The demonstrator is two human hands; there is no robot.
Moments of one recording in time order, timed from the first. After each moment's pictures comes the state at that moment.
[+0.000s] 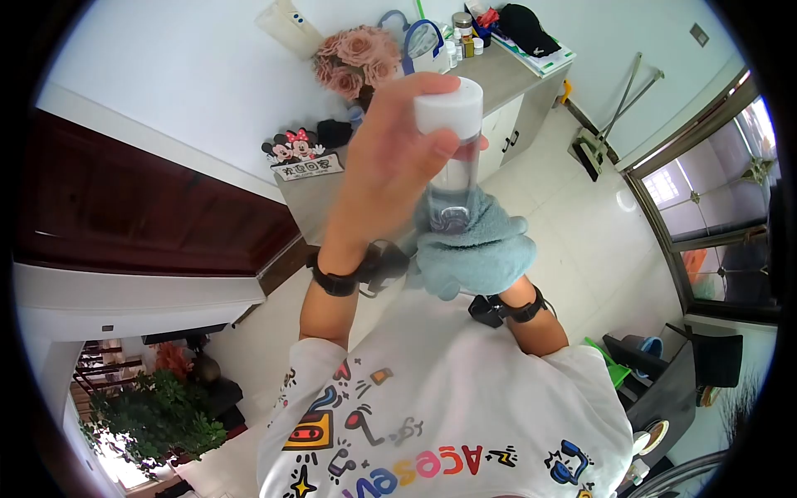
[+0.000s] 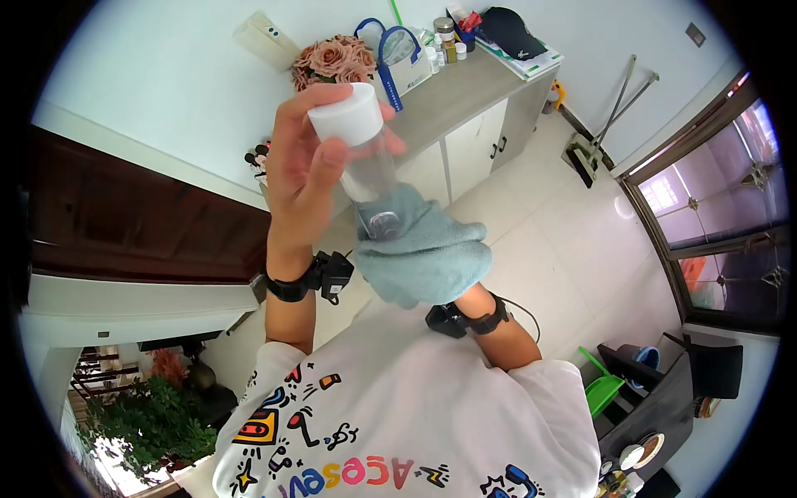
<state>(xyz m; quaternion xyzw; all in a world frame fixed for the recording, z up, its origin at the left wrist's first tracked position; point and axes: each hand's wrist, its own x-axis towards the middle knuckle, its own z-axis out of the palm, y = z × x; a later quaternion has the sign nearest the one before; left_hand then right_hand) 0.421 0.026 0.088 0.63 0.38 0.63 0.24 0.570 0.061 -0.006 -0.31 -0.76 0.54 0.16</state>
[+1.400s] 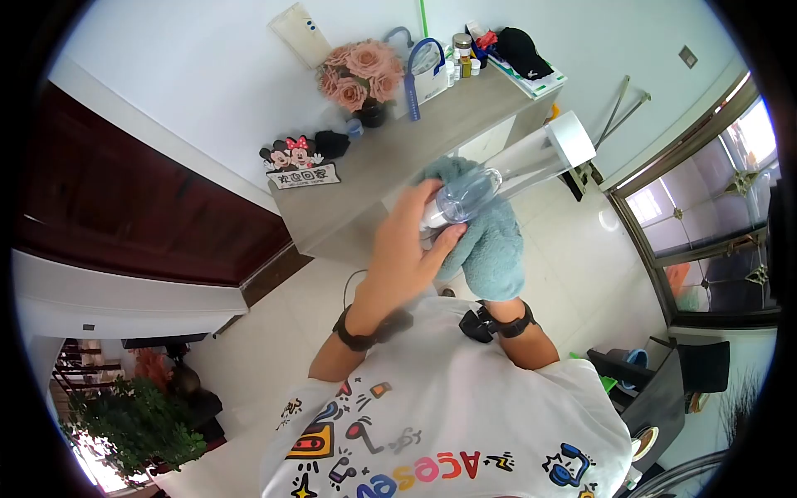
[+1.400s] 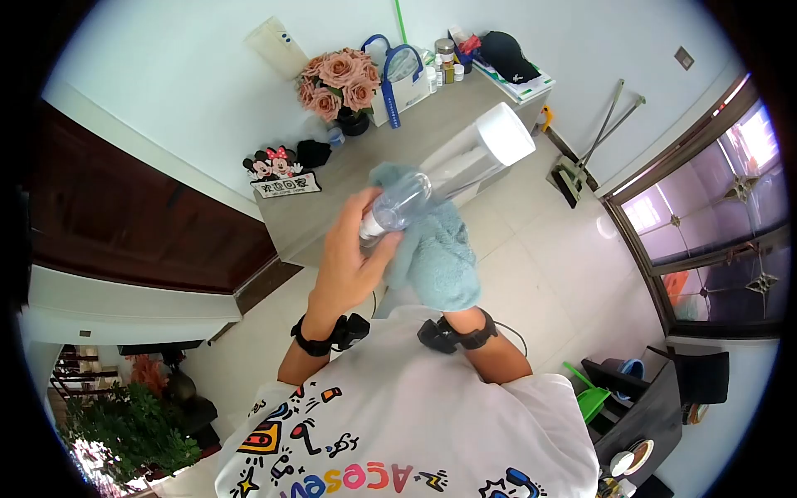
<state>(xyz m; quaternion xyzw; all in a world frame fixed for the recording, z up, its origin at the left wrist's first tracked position) 0.448 -0.037 0.025 0.57 0.62 0.53 0.08 0.574 0.039 0.000 -0.26 -0.83 0.28 0.41</state>
